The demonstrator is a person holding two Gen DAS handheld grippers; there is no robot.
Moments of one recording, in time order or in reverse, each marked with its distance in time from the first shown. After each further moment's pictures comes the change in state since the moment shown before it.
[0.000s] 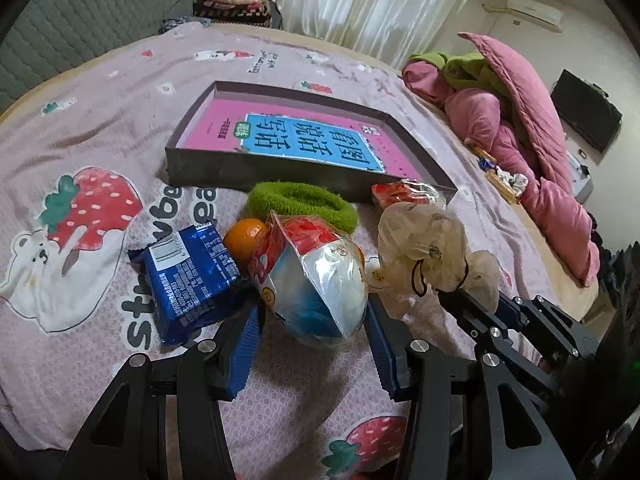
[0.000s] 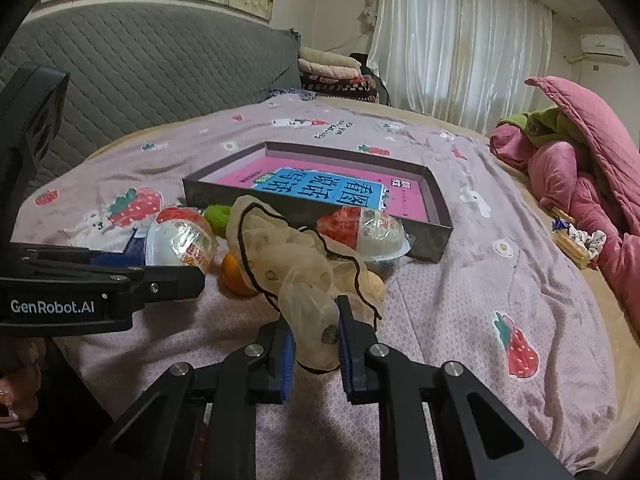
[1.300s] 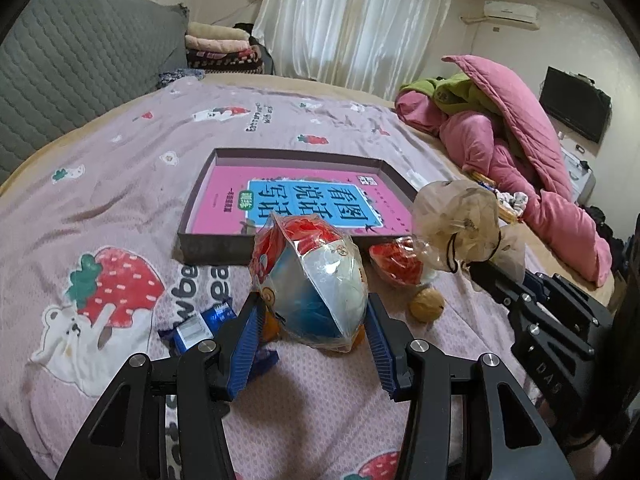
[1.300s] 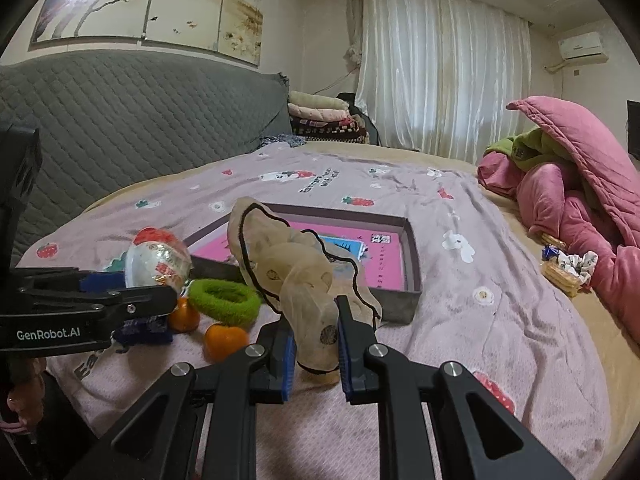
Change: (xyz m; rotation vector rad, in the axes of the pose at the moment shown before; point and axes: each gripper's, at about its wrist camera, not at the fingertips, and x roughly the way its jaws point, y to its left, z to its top) left arm -0.025 -0.009 0.027 0.098 -0.154 0.056; right arm -0.014 -0.028 0.031 0.057 -0.153 -0.007
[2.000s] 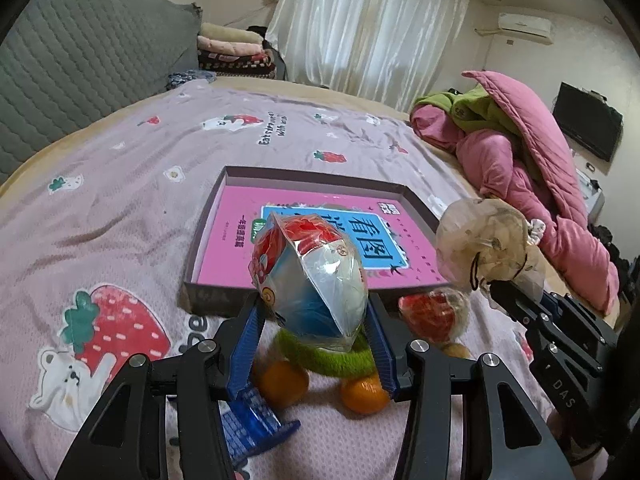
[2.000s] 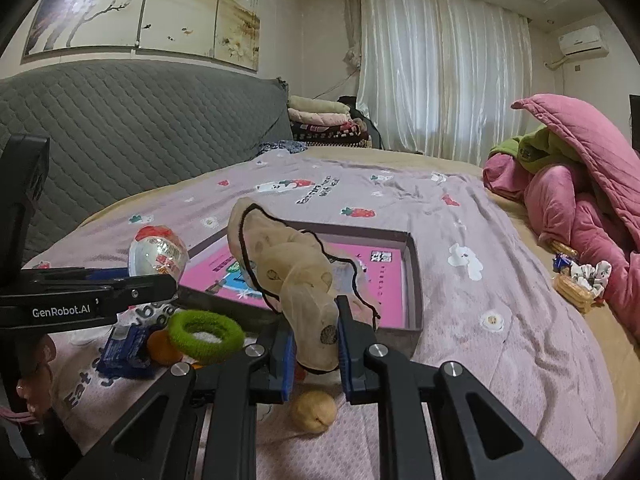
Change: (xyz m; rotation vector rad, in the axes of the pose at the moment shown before) left arm 0.033 0.022 0.039 -0.050 -0.024 0.019; right arm 0.032 -0.015 0.022 0.007 -0.014 0.017
